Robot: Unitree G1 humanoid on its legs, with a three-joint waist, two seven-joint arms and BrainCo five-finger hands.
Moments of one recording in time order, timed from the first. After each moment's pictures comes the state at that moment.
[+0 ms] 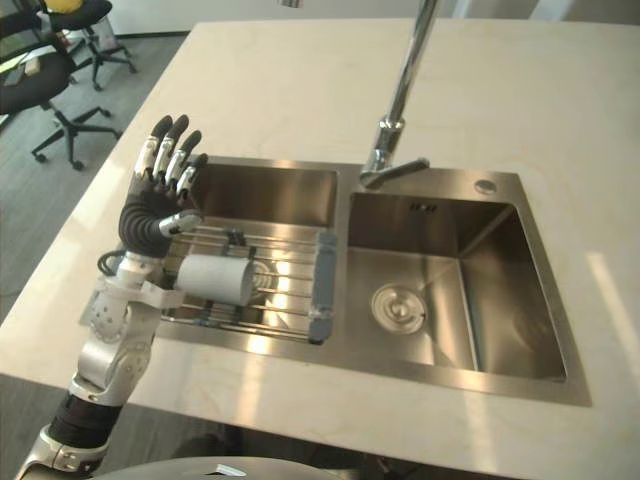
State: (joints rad) left arm -0.15 0.25 -0.23 -0.30 -0.44 -0.28 -0.03; right arm 0.19 -0.08 -0.41 1.05 0.63 0.07 0.04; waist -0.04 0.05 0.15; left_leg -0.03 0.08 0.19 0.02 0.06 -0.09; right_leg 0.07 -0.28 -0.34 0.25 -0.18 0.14
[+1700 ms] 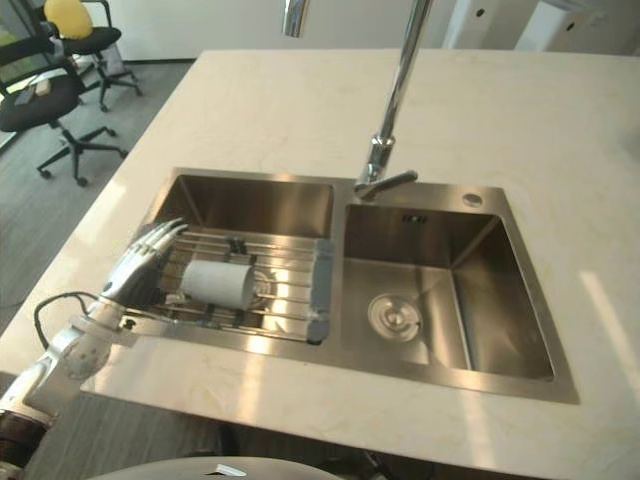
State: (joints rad) left arm -0.03 0.58 -0.20 0.10 0.59 -0.43 0.23; right arm 0.13 -0.11 -0.38 1.08 0.60 0.11 0.01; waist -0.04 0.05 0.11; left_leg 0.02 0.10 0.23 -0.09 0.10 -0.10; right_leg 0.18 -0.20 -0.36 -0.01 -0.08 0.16
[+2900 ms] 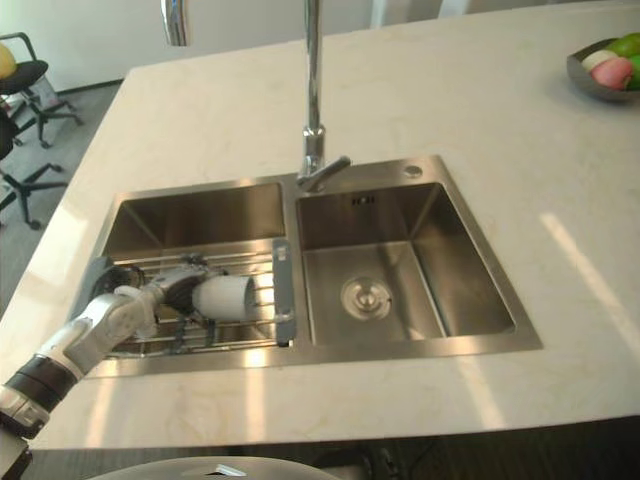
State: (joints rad) left arm -0.33 0.62 -0.48 0.31 0.54 -0.24 -0.27; right arm 0.13 -0.11 -0.52 1.12 0.66 0.10 -0.02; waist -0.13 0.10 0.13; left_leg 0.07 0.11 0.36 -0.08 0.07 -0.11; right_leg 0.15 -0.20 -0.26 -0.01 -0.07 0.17
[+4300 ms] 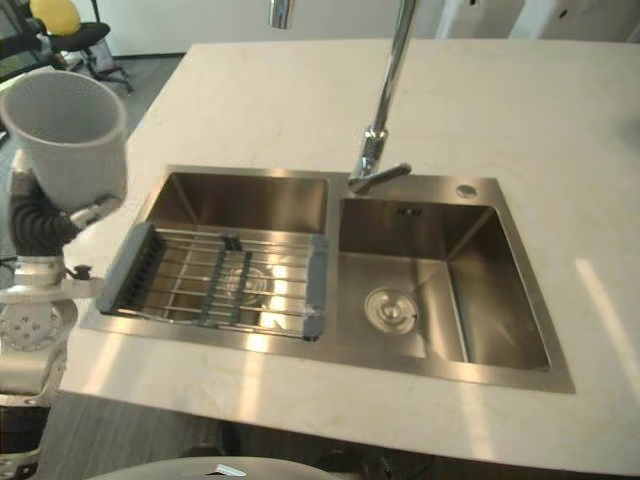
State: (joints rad) left arm -0.04 0.40 0.16 -0.23 -0.24 -0.44 0.20; right arm 0.14 -0.08 -0.57 1.17 0.70 0.11 0.01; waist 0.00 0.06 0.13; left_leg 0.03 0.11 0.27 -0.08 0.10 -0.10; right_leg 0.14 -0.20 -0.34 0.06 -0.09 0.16
